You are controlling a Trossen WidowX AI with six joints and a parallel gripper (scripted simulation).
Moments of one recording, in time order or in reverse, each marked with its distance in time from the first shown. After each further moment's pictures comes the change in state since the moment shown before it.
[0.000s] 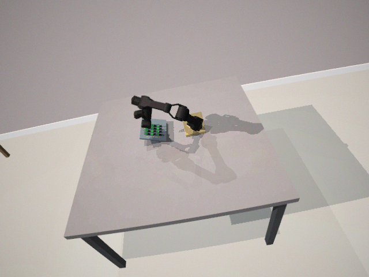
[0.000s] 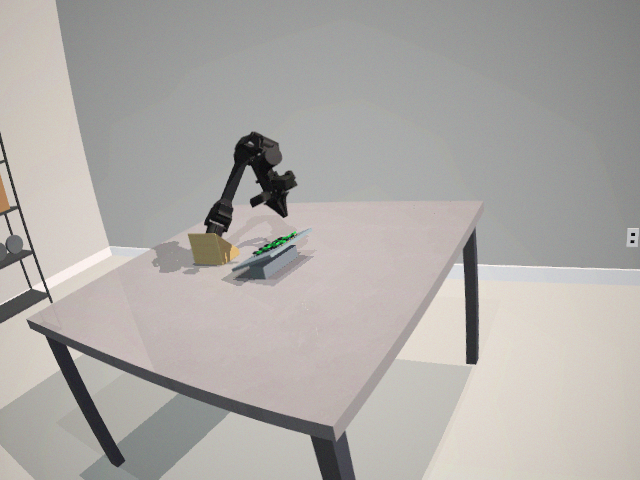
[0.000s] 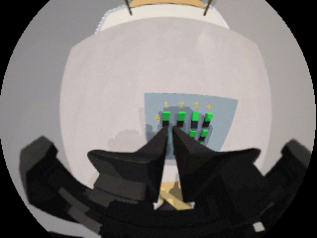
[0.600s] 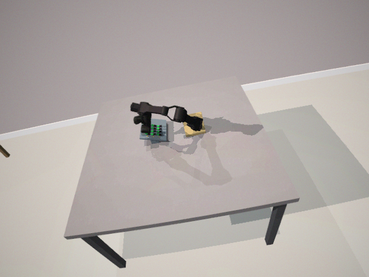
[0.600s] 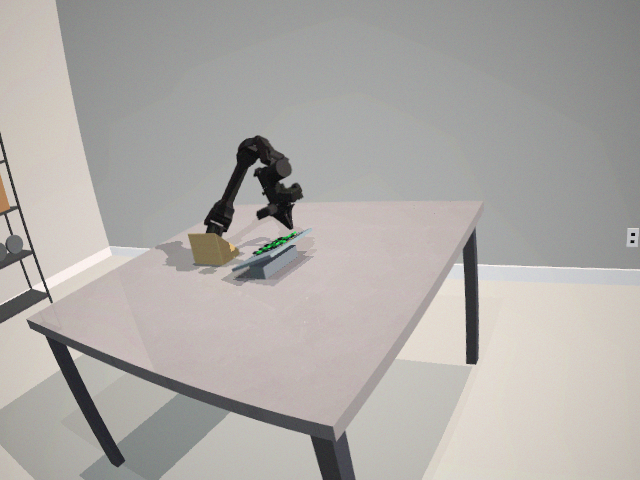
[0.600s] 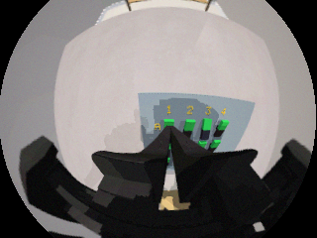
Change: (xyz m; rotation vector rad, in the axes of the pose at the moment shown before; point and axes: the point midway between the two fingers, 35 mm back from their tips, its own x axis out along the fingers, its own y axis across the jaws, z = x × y) arm 0.042 0.003 -0.001 0.000 0.027 0.008
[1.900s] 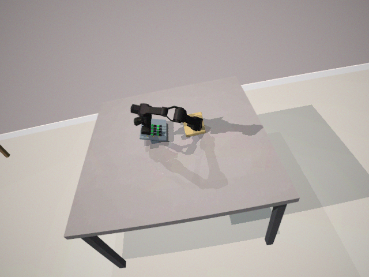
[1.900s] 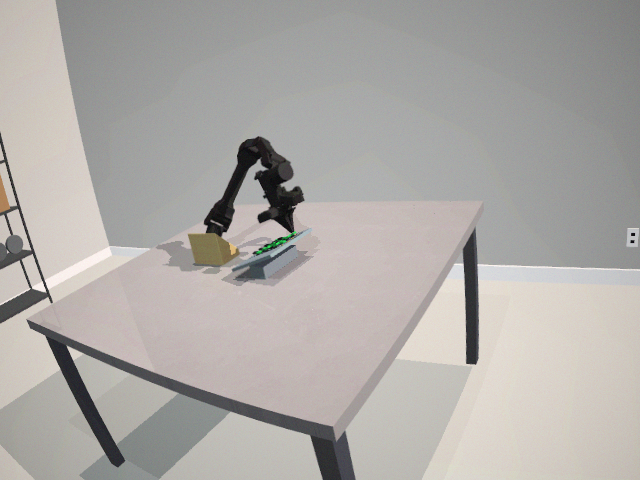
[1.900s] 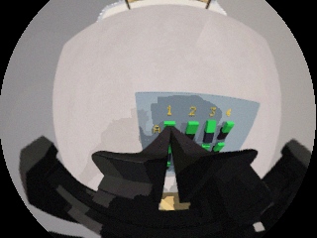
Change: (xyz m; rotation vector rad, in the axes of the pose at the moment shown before) arm 0.011 0.000 -0.002 0.003 0.005 0.002
